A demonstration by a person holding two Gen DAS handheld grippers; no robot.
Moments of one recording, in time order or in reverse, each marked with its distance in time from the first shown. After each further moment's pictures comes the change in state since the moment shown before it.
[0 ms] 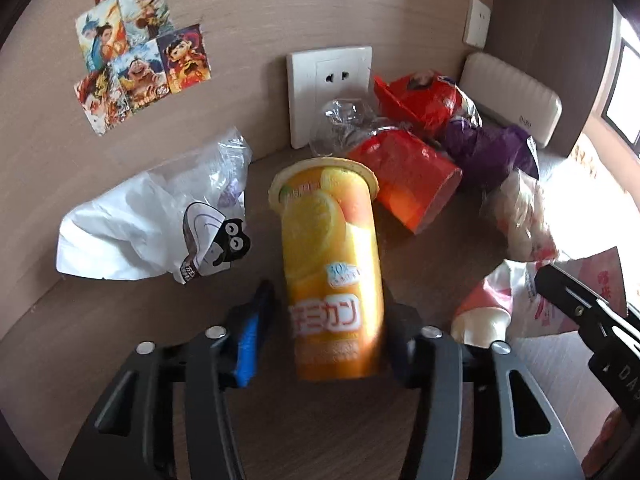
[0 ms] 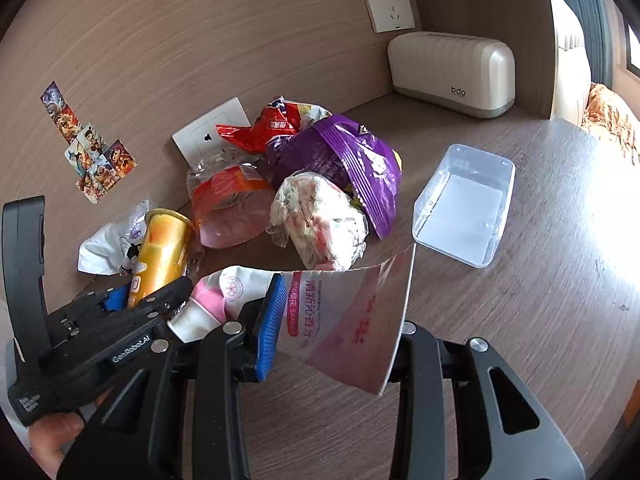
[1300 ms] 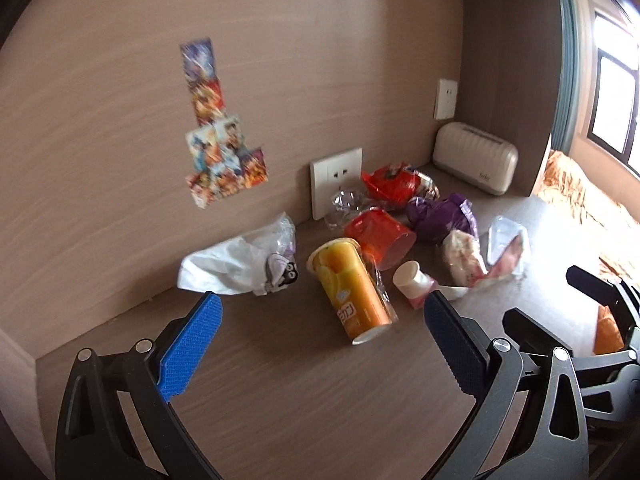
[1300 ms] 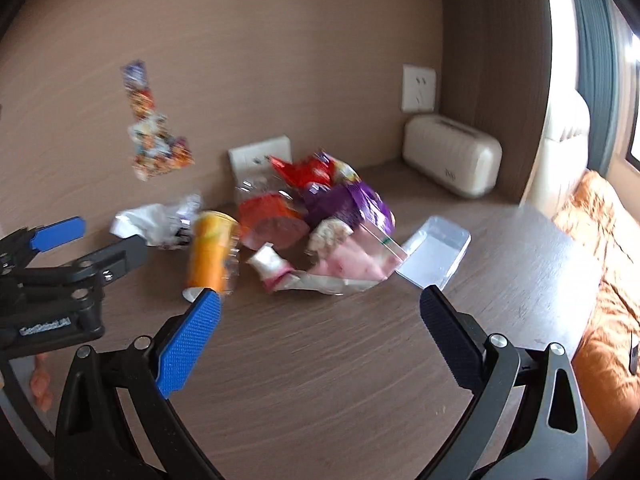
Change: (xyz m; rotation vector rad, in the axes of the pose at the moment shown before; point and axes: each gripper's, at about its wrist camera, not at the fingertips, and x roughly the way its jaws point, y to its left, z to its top) left arm -0.125 0.013 -0.016 0.019 -0.216 0.025; right arm -0.072 0.038 -0.013 -0.220 -0.117 -0.106
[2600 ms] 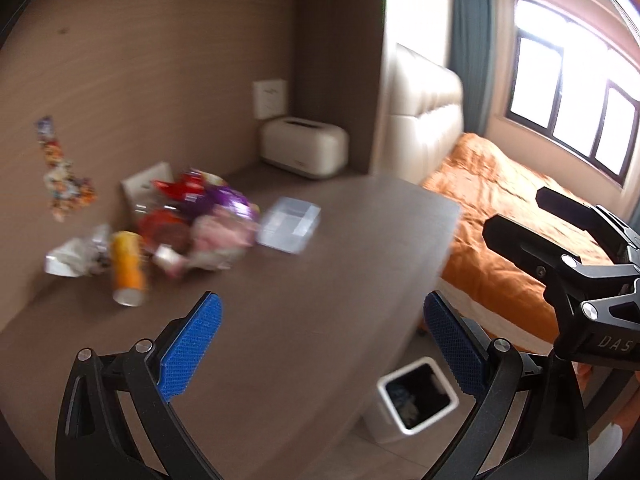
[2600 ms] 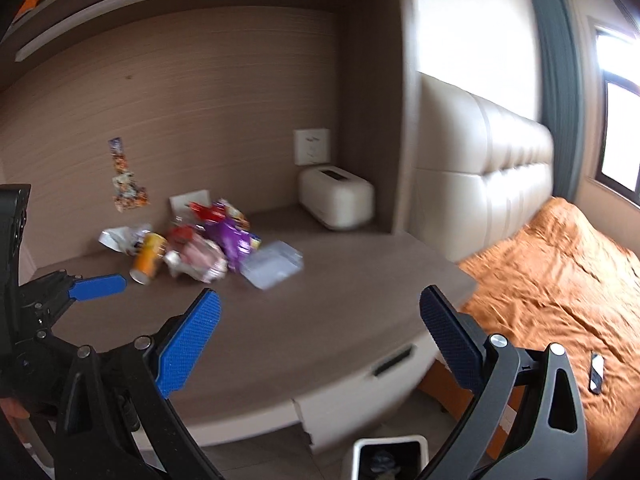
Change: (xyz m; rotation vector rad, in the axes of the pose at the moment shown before) left arm -0.102 -0.207 -0.044 0.113 -0.044 -0.229; right arm -0.153 -0.164 -0.032 -0.038 -0.197 -0.011
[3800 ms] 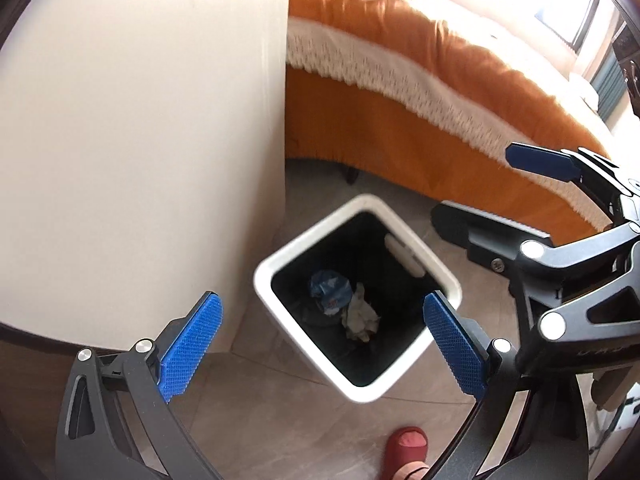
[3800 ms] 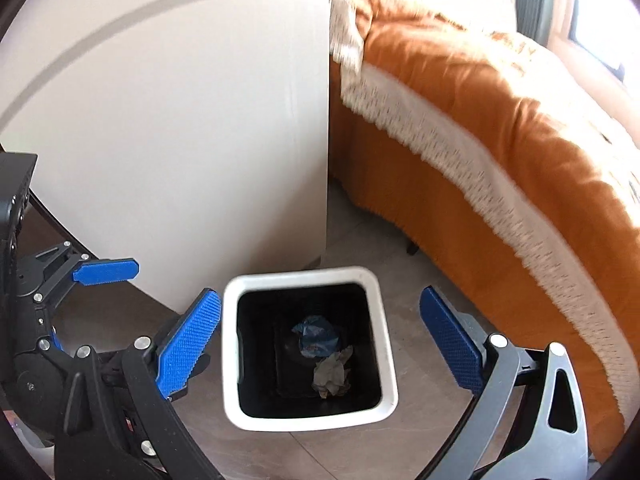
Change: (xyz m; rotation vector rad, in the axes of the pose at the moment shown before) left arm 0.357 -0.223 -0.302 0.225 0.422 -0.296; right arm 0.183 -0.200 -0.390 0.153 0.449 -0.184
